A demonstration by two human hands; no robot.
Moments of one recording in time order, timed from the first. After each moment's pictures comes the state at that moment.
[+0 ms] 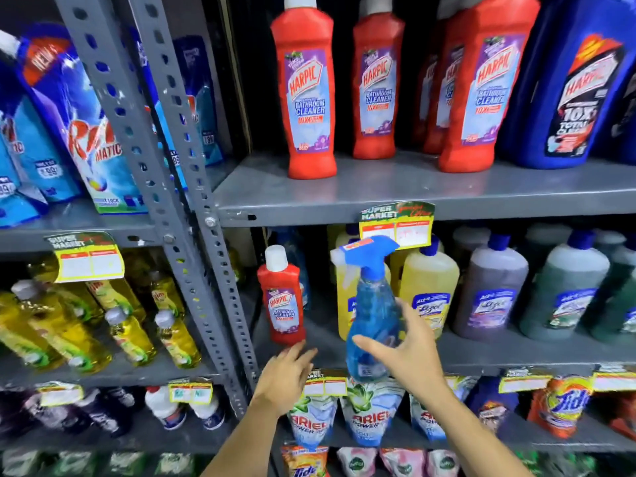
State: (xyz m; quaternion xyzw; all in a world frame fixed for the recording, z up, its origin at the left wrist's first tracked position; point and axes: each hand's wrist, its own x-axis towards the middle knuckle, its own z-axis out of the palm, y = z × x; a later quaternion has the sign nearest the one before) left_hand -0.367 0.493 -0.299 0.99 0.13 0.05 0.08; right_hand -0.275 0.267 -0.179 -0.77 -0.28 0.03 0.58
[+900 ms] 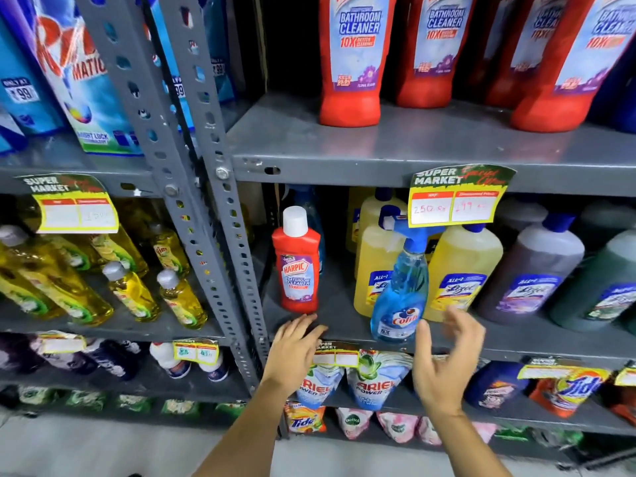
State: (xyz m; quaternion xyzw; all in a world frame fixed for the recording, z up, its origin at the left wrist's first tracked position) left_hand -0.366 0.509 -0.356 0.97 0.11 0.19 0.12; right_hand -0.275 0.283 -0.257 -0.73 -0.21 -0.27 0.59
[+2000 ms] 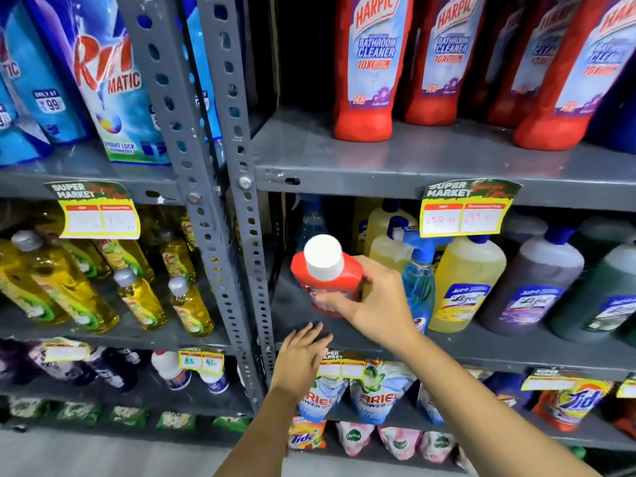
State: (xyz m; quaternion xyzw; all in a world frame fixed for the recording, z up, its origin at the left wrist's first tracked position) left_hand -0.371 0.505 -0.352 0.96 0.13 0.17 0.16; right_hand -0.291 0.370 -0.143 -0.73 -0.43 -0.02 0.53
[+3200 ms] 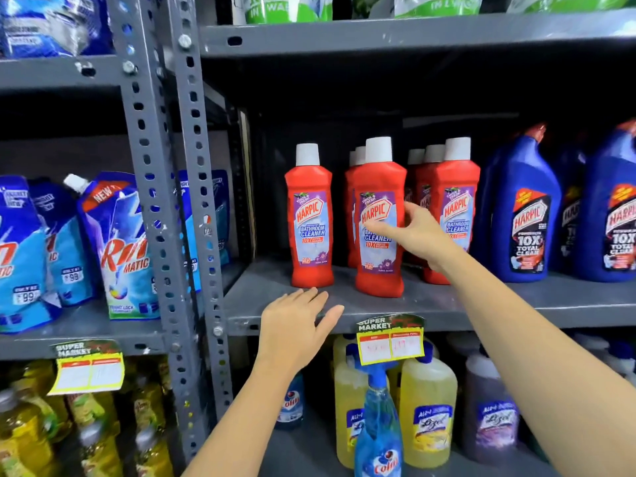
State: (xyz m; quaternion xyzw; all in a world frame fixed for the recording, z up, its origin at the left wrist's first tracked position) left_hand -0.296 0.484 -0.026 0.85 0.05 0.51 -0.07; right_hand -0.142 0.315 0.102 -0.71 -0.37 -0.03 0.59
